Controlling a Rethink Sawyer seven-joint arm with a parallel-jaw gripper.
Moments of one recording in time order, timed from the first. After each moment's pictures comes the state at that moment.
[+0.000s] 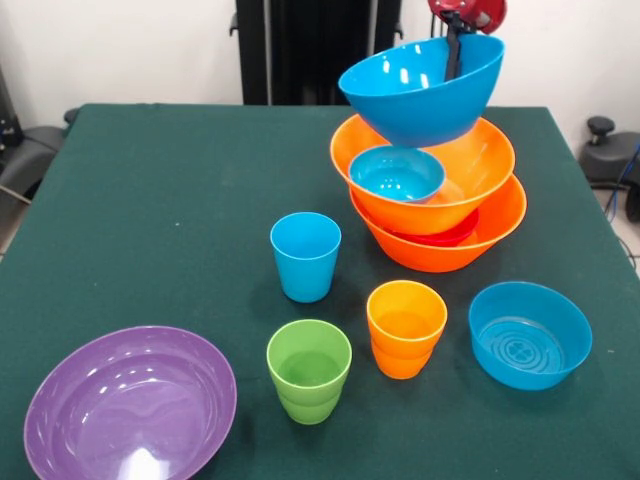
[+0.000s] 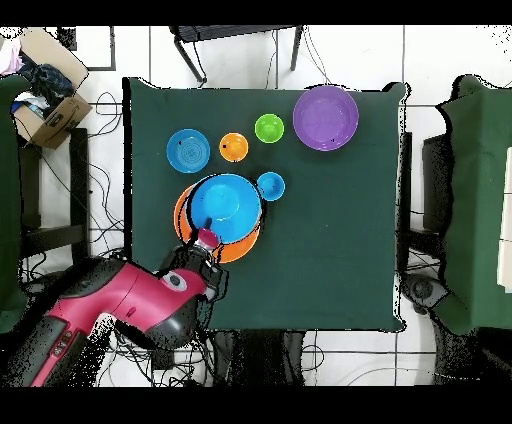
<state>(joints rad) 0.86 -0.20 -0.86 1.49 -1.52 -0.37 3.20</state>
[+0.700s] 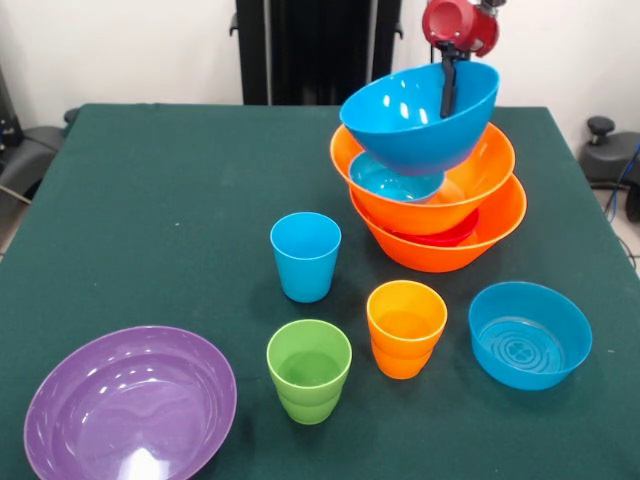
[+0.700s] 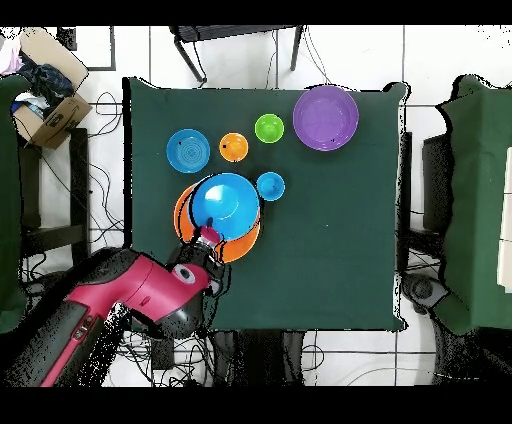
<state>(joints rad) 0.80 -0.22 -0.78 1.49 -1.51 -0.36 3.08</state>
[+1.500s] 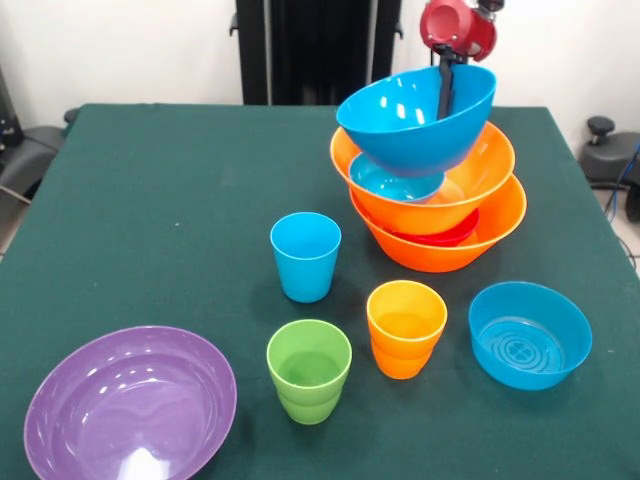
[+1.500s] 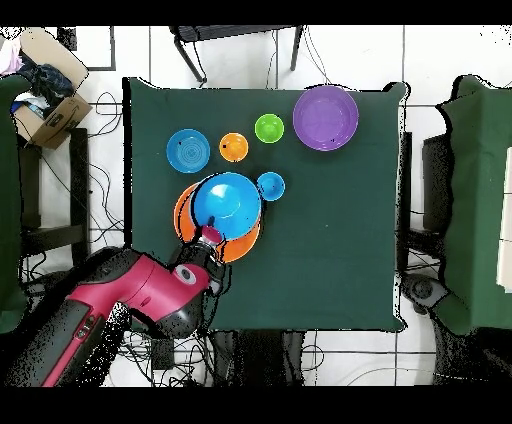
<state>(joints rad) 0.80 -0.22 -0.78 1.50 -1.49 -0.32 3.07</state>
